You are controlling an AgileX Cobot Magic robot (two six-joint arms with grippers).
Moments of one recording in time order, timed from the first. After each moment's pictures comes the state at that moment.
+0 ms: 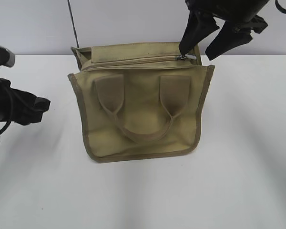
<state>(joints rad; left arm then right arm) -0.26 1.47 -0.56 0.46 -0.19 -0.30 0.28 1.81 -1.65 0.47 1.22 -0.10</state>
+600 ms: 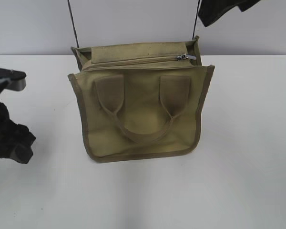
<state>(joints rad) -0.38 1.45 -0.81 -0.06 0.81 0.00 0.54 1.53 -1.61 0.00 1.21 -0.05</state>
